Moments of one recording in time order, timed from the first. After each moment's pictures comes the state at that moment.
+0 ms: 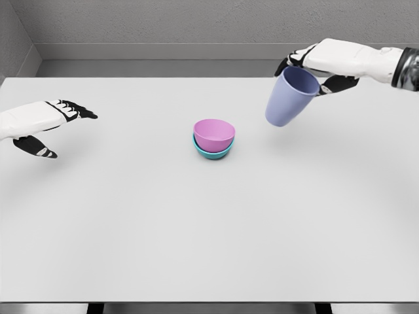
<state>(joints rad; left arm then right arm) -0.58 0.96 -0.59 -1.30 -0.30 -0.61 -0.40 -0.90 -0.71 0.62 -1.27 0.25 -0.61 0.61</state>
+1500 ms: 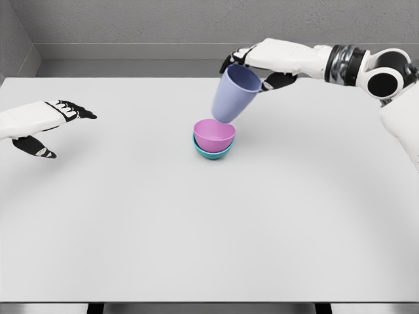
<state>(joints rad) -0.58 0.96 -0.59 -1.30 -0.30 -0.61 -0.40 -0.96 -0.44 0.62 -1.11 0.35 -0.61 0.61</state>
